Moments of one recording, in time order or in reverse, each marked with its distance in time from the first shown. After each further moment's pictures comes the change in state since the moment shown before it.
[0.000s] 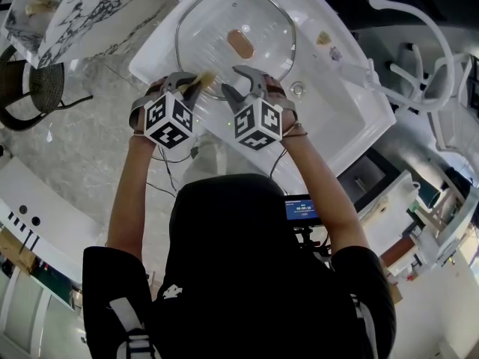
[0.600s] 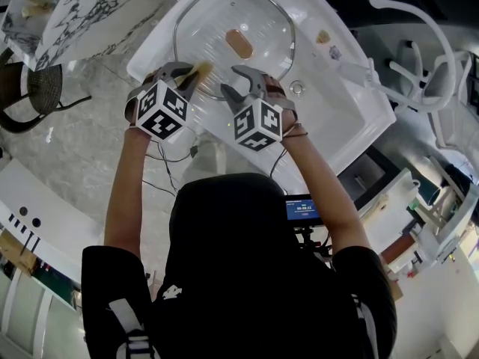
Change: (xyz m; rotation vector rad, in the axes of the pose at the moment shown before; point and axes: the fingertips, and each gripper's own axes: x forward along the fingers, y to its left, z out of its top) left arm -0.002 0.026 0.012 -0.050 -0.037 -0.010; right arm 0.000 0.000 0.000 -0.002 0.002 0.005
